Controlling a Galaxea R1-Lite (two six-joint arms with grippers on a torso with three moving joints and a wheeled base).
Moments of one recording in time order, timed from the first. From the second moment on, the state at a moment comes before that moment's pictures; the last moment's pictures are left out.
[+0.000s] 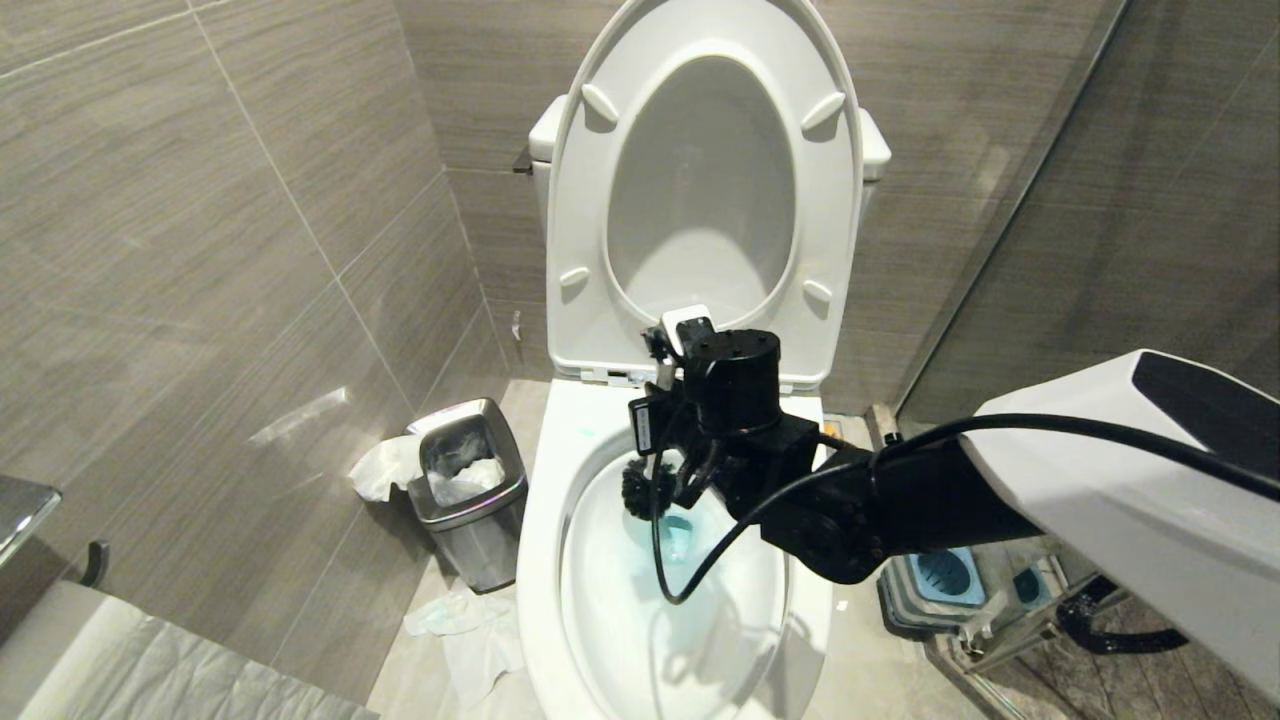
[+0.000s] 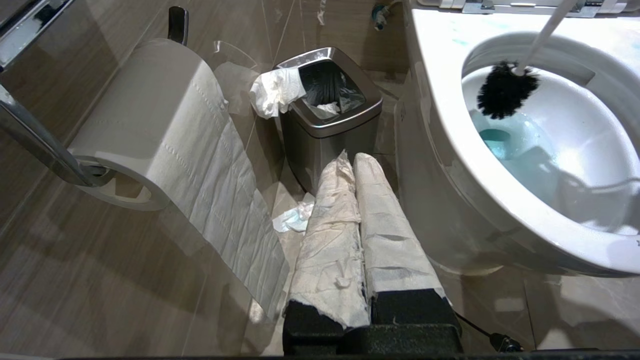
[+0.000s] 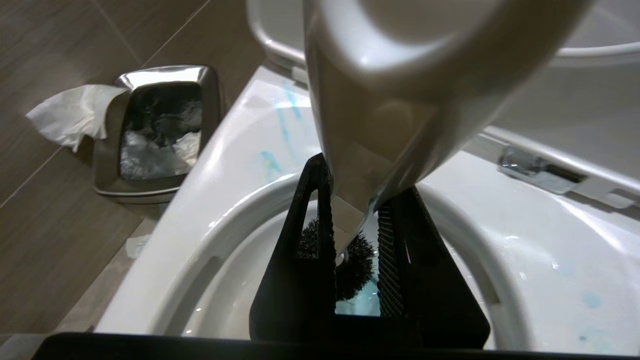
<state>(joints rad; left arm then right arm) 0.00 0.00 0.00 0.01 0.00 0.00 0.76 2.24 -1.43 -0.67 -0.41 0.03</state>
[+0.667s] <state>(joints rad) 0.00 0.00 0.00 0.01 0.00 0.00 0.90 2.20 -1.28 -0.64 -0.41 0.04</state>
